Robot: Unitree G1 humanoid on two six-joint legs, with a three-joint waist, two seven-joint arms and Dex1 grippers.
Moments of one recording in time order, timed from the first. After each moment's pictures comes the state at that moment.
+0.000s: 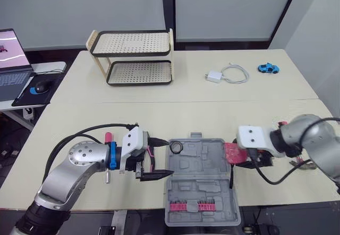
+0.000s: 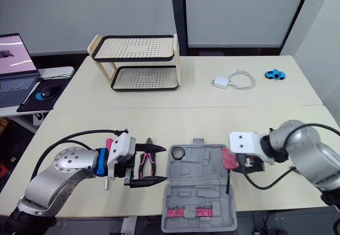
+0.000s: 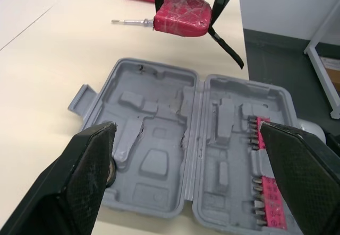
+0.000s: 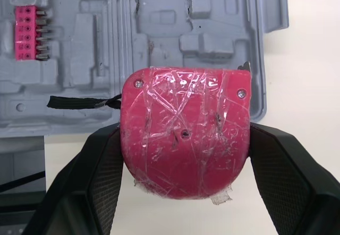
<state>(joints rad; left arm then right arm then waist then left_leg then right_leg) -0.11 0.78 -0.09 -0.43 -0.48 0.43 -1.10 -0.50 -1.05 0.39 -0.46 0.06 0.71 1.27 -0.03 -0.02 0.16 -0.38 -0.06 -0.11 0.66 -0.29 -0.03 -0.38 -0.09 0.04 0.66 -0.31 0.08</state>
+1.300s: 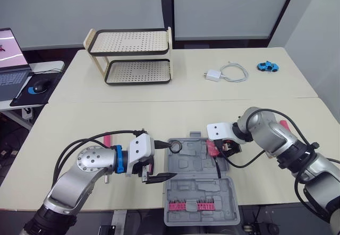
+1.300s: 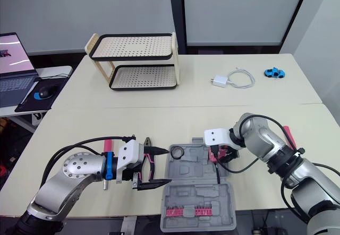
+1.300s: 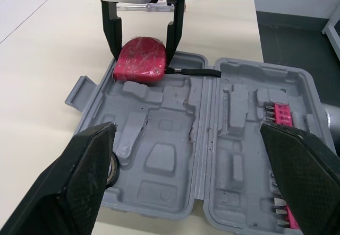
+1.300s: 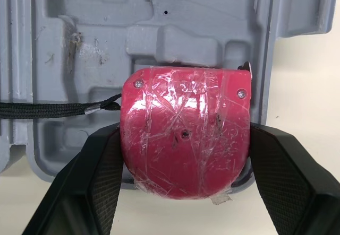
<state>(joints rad) -0.09 0.74 -0.15 -0.42 -0.36 0.35 -1.06 -0.76 -0.69 0.67 0.09 -0.27 0.49 1.33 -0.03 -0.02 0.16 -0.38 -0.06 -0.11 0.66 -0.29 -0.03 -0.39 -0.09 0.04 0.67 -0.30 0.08</state>
